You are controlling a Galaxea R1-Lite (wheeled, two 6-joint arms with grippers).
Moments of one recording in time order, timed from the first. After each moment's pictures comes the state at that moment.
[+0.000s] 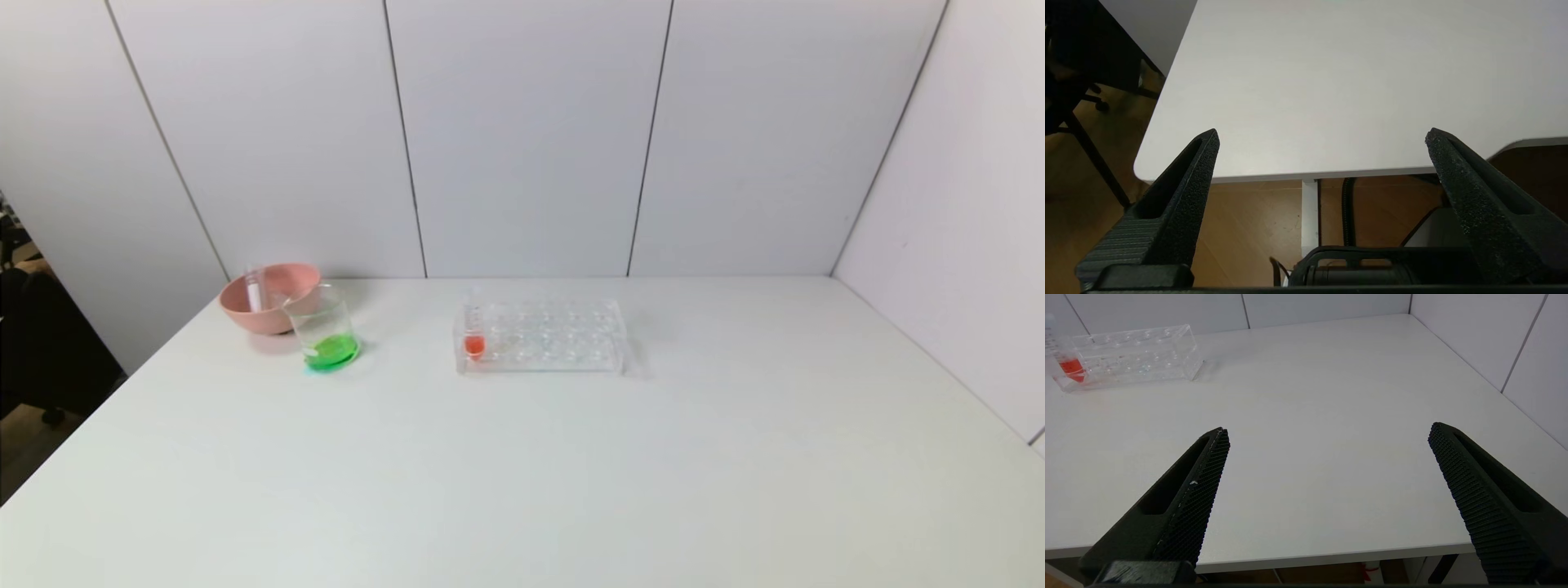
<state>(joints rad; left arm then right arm) 0.02 0.13 -0.47 0.61 0.06 0.12 0.00 0.00 0.00 0.00 -0.04 0.10</state>
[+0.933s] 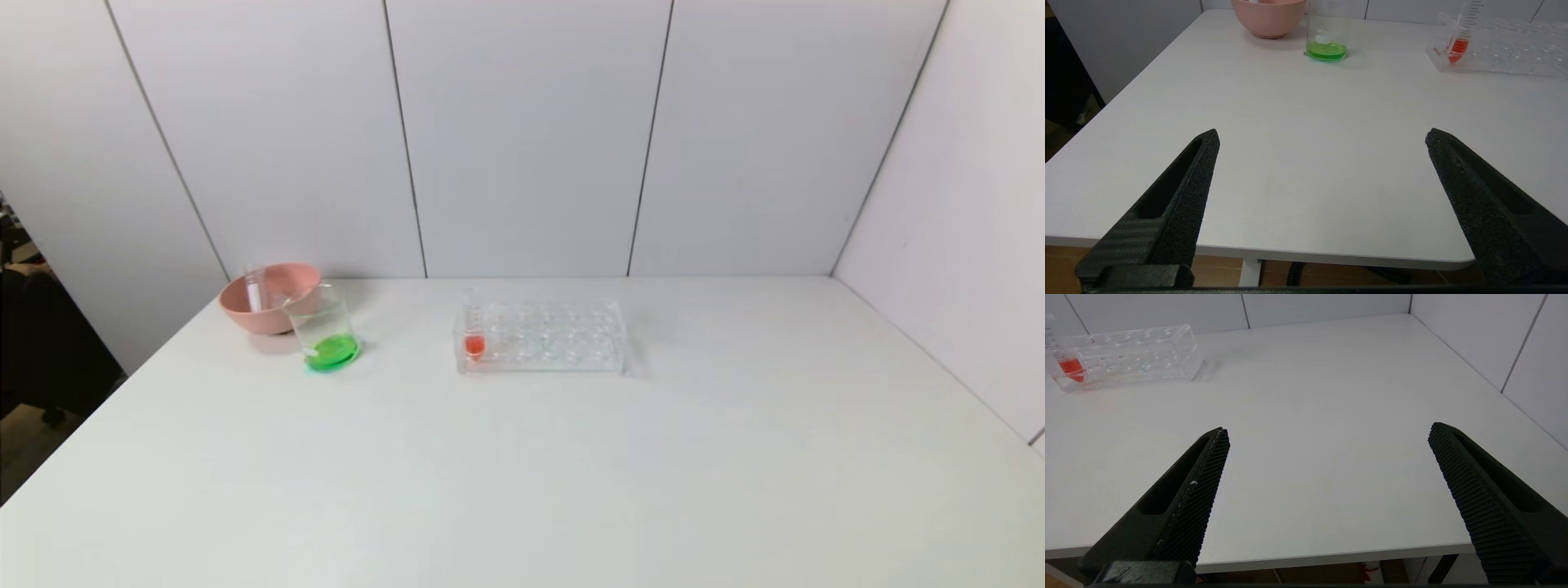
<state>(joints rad) 0.00 0.00 0.00 -0.01 0.03 -0.10 0.00 0.00 0.00 0.00 -0.04 0.10</state>
